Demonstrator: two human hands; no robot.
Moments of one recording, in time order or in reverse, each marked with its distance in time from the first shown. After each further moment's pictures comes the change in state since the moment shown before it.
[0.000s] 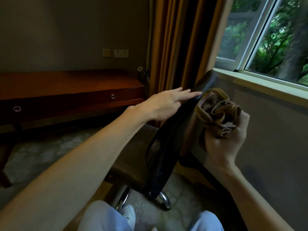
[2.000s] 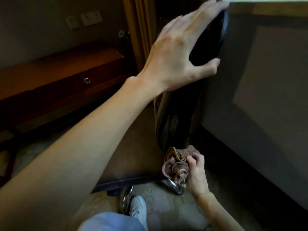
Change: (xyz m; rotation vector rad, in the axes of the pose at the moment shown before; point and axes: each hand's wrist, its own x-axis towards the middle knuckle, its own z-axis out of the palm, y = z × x) left_hand 0.192 -0.049 0.093 0.379 0.455 0.259; right_hand -0.214 0.274 0.014 -0.420 -0.757 0.442
